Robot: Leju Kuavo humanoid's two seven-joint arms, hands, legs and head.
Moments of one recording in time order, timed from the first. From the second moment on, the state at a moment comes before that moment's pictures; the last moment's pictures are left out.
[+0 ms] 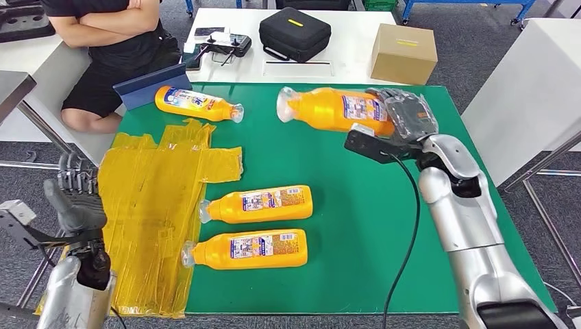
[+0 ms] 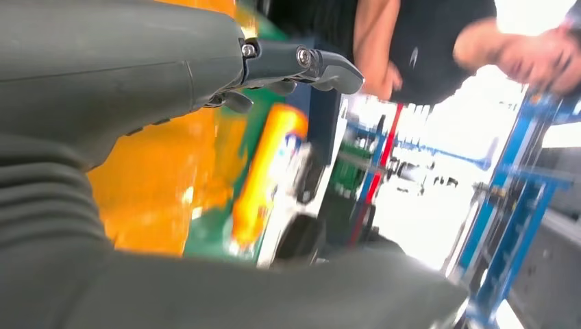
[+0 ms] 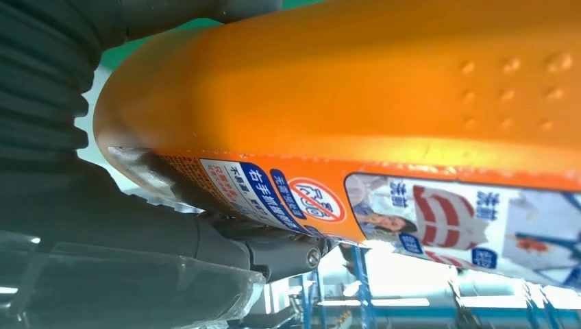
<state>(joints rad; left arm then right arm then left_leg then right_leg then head) -0.28 -0.03 0.20 -1.21 0.33 -0.18 -0.34 -0.67 -0.14 0.15 -1.28 0.99 0.12 -0.18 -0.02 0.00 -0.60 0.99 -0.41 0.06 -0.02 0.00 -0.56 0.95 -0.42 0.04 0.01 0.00</state>
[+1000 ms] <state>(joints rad) -0.32 -0.07 -0.06 -1.23 0.47 -0.13 -0.32 -0.74 0.18 0.30 -0.94 0.43 0.01 -0.25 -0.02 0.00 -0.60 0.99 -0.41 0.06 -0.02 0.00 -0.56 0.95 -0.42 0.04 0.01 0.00</state>
